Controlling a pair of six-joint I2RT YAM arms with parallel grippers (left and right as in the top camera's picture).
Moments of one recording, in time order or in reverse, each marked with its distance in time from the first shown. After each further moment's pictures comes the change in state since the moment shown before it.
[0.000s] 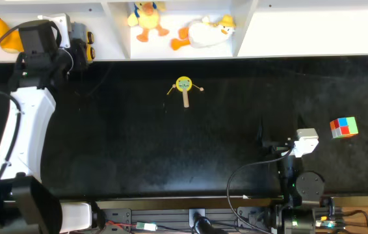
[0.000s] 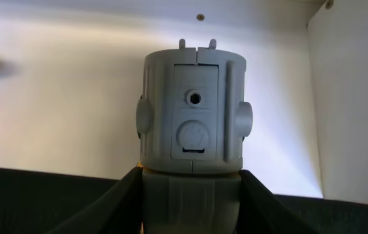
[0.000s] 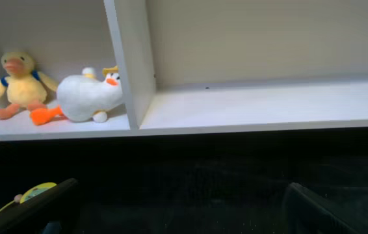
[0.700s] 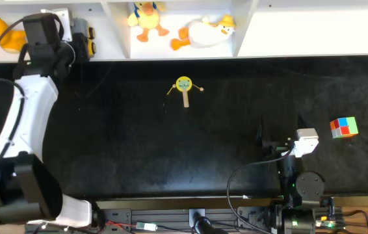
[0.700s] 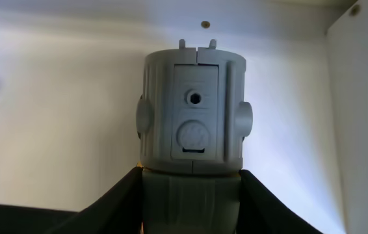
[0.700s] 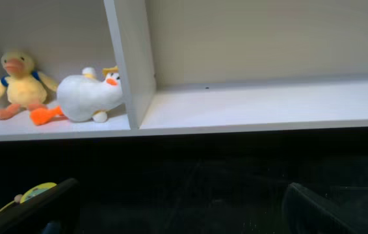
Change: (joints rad) left arm 0.000 0.112 0.064 0.040 -0.004 0.000; right arm 0.000 0.000 0.000 0.000 0.000 0.000
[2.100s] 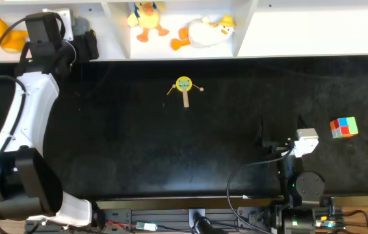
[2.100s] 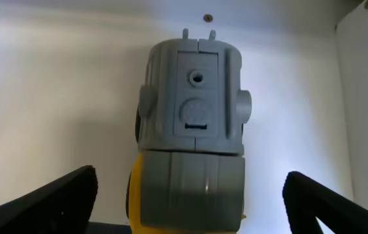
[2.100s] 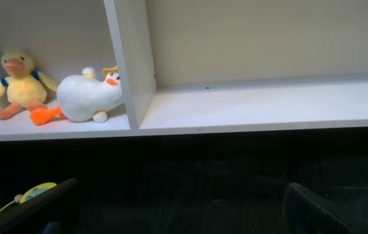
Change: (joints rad) left arm 0.000 0.026 0.013 -0.013 0.000 0.000; right arm 0.000 0.000 0.000 0.000 0.000 0.000
